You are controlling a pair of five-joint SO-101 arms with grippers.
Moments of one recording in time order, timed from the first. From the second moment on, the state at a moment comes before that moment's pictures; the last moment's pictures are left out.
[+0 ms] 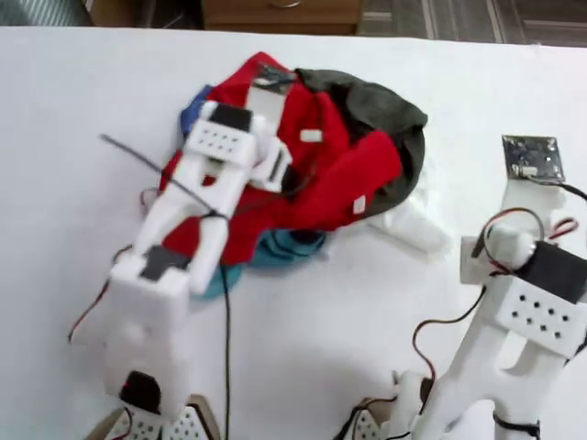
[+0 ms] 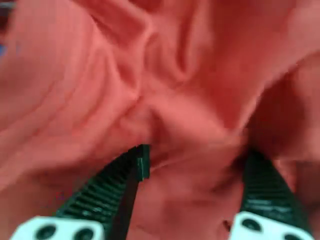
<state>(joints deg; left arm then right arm) 11.2 37.4 -29.3 80.2 0.7 24.4 -40.5 24.4 91.5 24.5</state>
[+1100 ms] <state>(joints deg) -28.6 51.2 -67.8 101.3 -5.1 27.3 -40.5 24.2 92.1 25.2</state>
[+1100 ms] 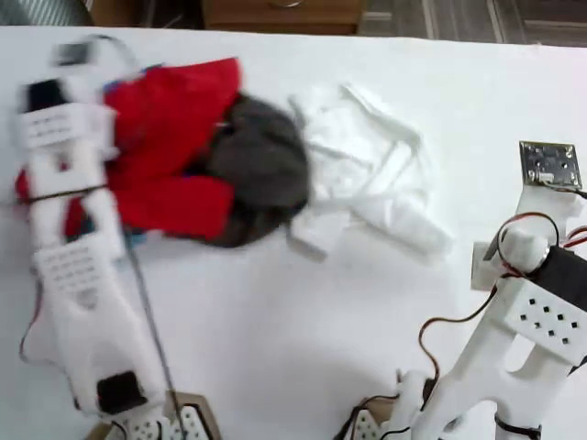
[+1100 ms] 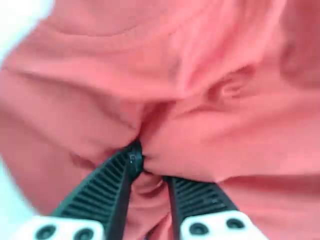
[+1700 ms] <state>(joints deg) -57.4 41.3 -67.7 101.5 -5.1 21.0 -40.5 24.2 92.1 25.1</state>
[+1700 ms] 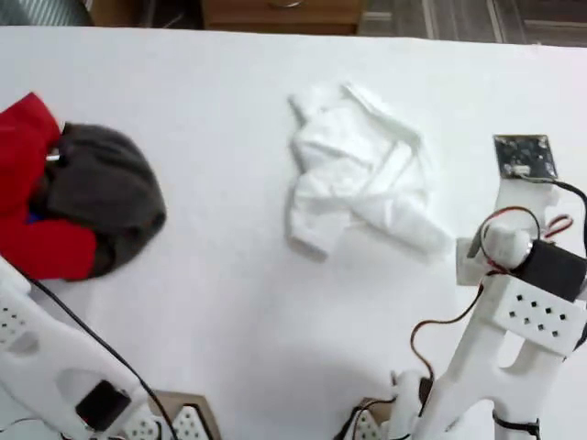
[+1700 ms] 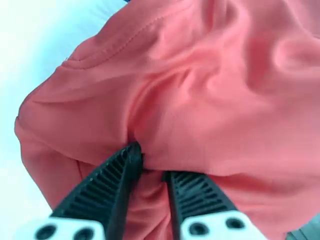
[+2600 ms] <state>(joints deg) -31.6 31.6 -89.3 101.5 -5.1 3.9 -40.5 24.2 82.5 9.3</state>
